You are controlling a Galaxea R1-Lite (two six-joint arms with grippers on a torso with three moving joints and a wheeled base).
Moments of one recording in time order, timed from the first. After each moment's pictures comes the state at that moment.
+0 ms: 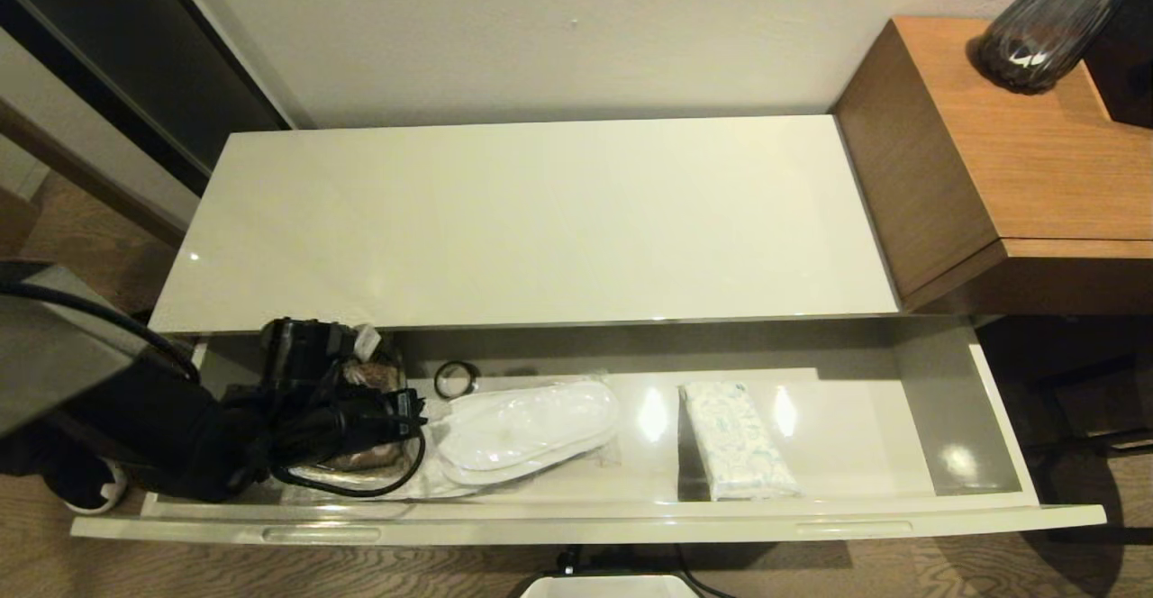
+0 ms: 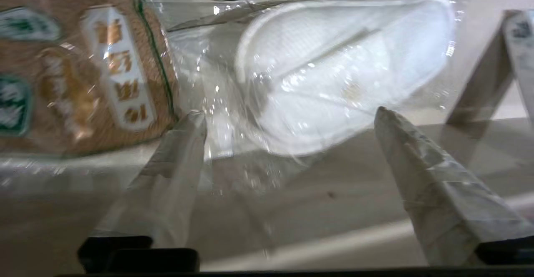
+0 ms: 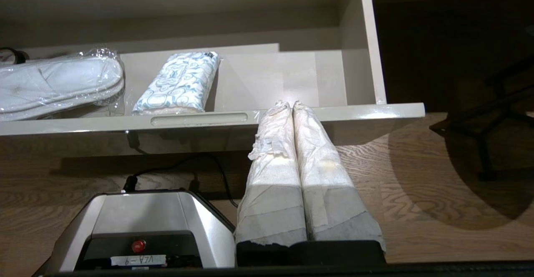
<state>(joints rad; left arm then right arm) -0.16 1.96 -0.72 -0.57 -0.18 -0.28 -0.01 0.03 0.00 0.02 0.00 -0.01</state>
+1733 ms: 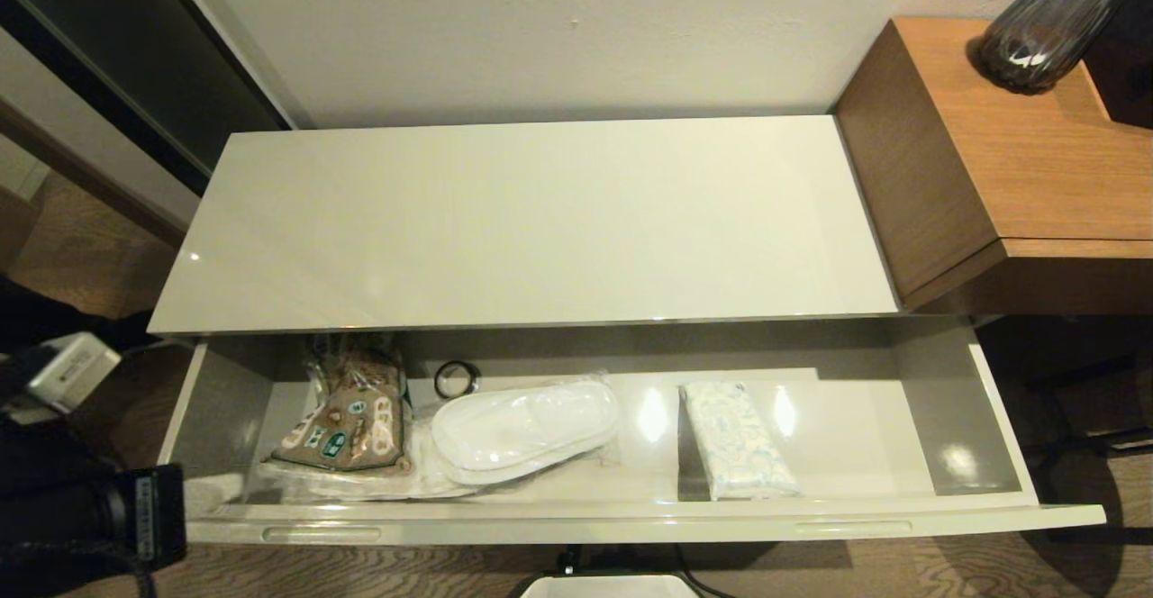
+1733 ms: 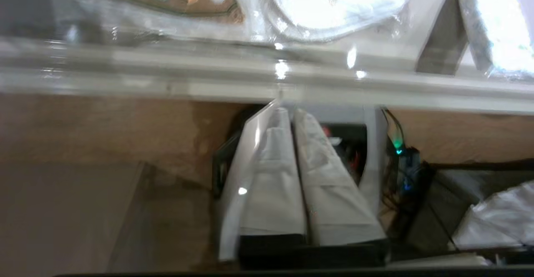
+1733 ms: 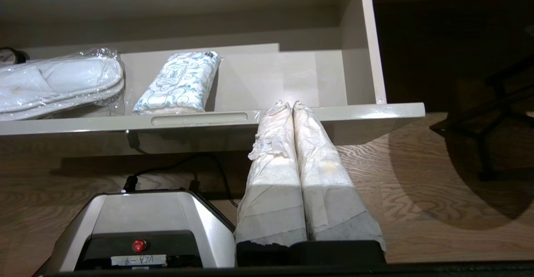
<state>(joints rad) -0.15 1.03 -0.66 0.26 -0.04 -0.28 -0.01 0.03 0.00 0.02 0.00 -0.01</state>
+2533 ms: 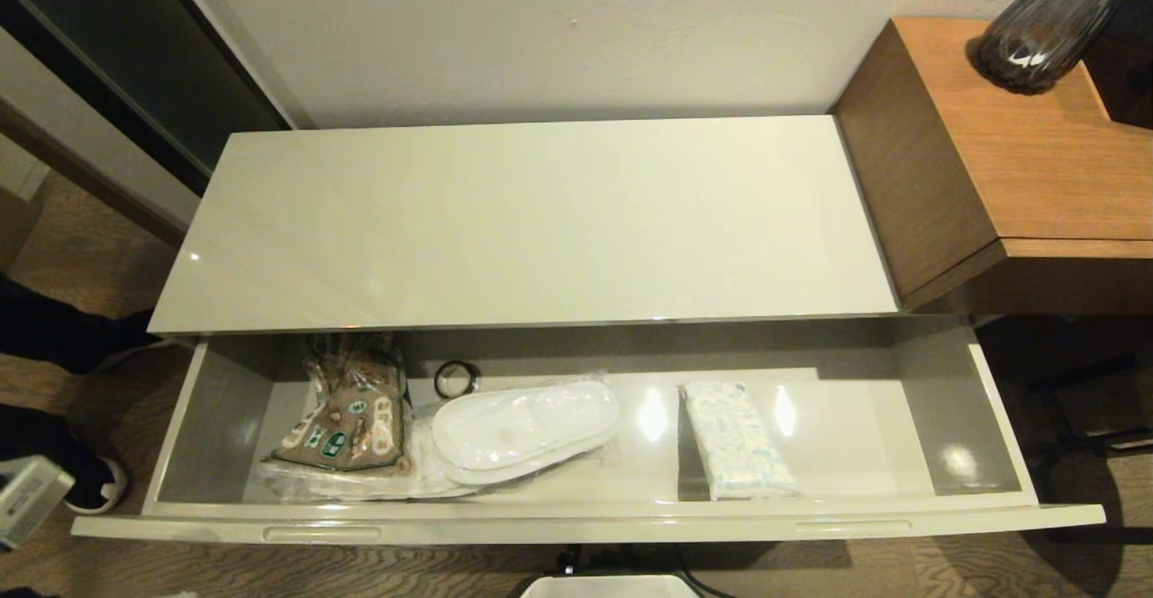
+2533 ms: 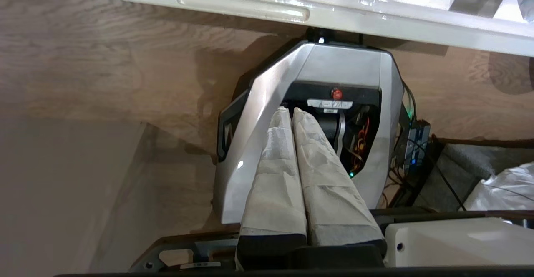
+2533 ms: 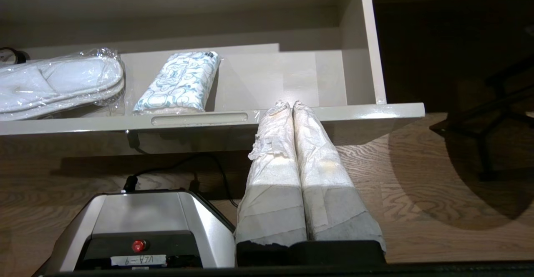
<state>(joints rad) -0.14 0.87 -0.47 0.33 -0.06 -0.30 -0.01 0.03 0.00 0.02 0.00 -0.01</state>
